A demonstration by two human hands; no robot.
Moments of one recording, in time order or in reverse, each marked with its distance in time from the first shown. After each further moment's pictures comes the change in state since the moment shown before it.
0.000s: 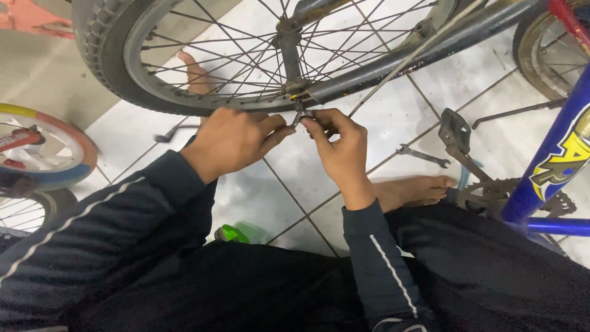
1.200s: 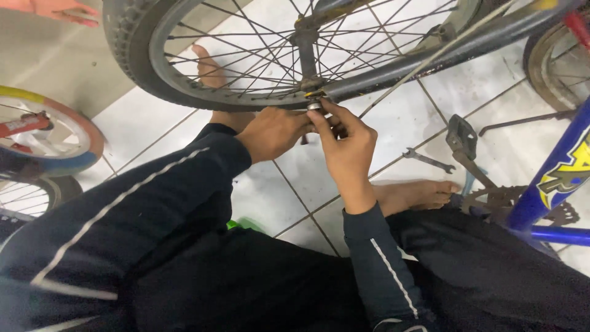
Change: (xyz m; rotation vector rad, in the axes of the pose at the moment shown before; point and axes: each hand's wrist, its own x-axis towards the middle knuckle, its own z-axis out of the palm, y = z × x) left_hand 0.016 -0.013 0.084 -0.192 -0.024 -0.005; right_hand -0.001 -0.019 0.013 -0.087 0.110 -0.005
